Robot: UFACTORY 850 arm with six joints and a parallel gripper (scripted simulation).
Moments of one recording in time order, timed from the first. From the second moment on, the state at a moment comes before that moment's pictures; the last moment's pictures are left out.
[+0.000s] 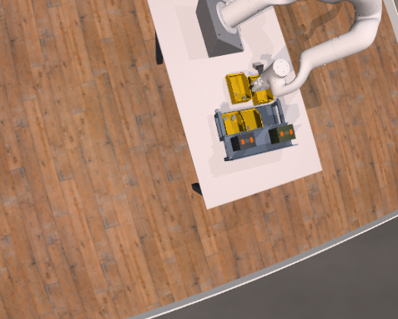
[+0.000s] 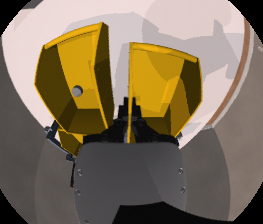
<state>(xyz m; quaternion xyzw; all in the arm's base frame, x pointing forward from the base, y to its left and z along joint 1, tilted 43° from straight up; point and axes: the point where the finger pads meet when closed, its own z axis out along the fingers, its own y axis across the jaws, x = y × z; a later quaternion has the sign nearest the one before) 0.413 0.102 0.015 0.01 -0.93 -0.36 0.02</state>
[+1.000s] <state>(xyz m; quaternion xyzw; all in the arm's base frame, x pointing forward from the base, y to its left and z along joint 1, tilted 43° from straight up) 0.413 0.101 0.016 0.01 -0.93 -0.36 0.02</state>
